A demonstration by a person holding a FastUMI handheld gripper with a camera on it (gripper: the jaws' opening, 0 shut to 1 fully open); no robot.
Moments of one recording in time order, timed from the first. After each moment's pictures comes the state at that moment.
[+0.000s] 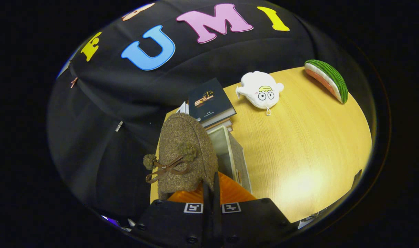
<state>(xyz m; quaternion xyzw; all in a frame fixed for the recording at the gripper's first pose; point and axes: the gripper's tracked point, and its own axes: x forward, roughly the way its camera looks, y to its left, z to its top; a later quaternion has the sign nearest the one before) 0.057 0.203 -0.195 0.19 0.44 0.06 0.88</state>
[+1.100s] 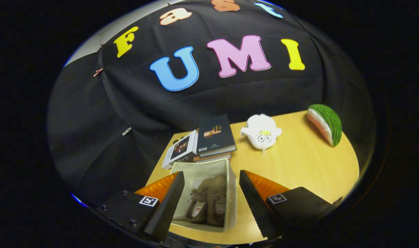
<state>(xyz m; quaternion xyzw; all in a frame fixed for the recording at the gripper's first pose) 0.056 0.157 -0.073 0.08 0.25 0.09 0.96</state>
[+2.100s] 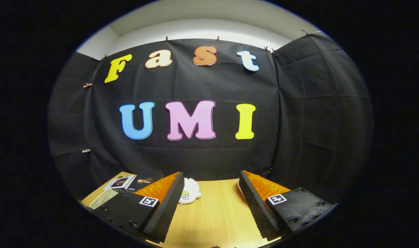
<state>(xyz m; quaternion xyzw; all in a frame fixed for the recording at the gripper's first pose) 0.076 -0.081 0.031 -0.01 0.03 -0.02 1.00</state>
